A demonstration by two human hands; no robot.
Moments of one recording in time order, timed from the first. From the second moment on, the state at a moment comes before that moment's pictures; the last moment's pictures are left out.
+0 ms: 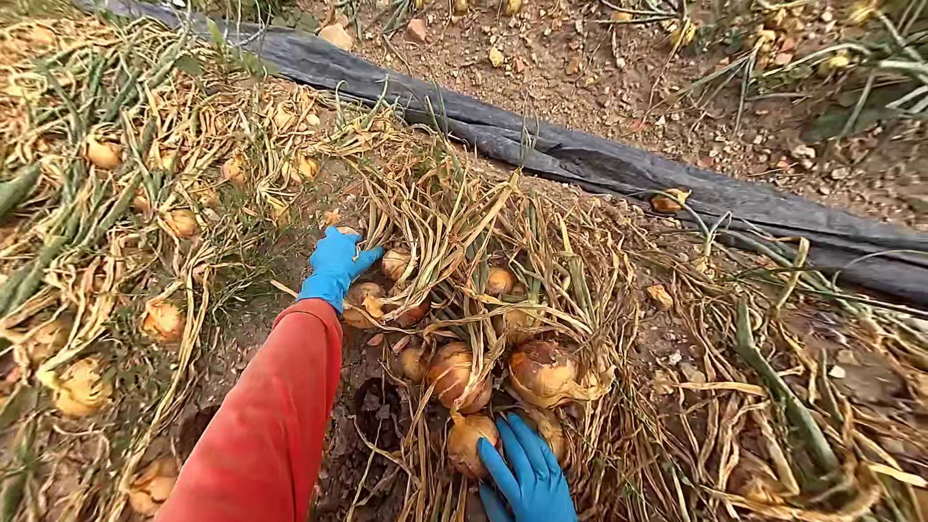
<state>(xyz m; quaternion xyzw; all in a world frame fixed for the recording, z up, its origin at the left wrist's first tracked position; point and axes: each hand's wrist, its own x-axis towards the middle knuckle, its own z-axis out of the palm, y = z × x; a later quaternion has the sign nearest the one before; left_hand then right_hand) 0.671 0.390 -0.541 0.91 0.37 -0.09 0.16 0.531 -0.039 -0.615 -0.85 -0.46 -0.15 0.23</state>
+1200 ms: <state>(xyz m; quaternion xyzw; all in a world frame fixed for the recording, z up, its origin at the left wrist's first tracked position) 0.662 0.399 -0.552 0.97 0.21 -0.03 0.11 0.530 -0.039 -0.618 -0.85 -0.45 -0.15 0.22</state>
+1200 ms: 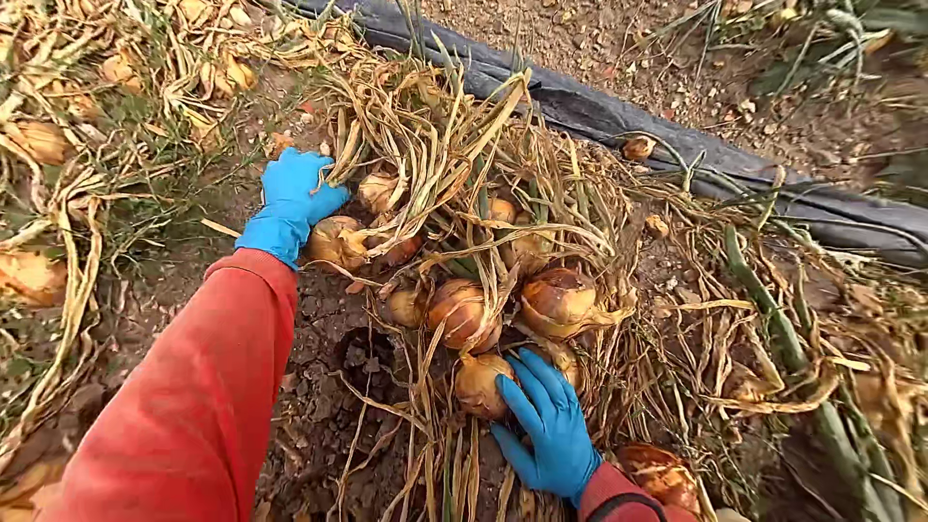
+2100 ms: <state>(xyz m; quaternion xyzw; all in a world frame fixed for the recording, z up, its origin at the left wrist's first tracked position) 0.667 0.386 -0.537 0.94 0.29 -0.06 0.16 0.533 -0.040 -0.617 -0.86 -0.45 -0.18 0.17</state>
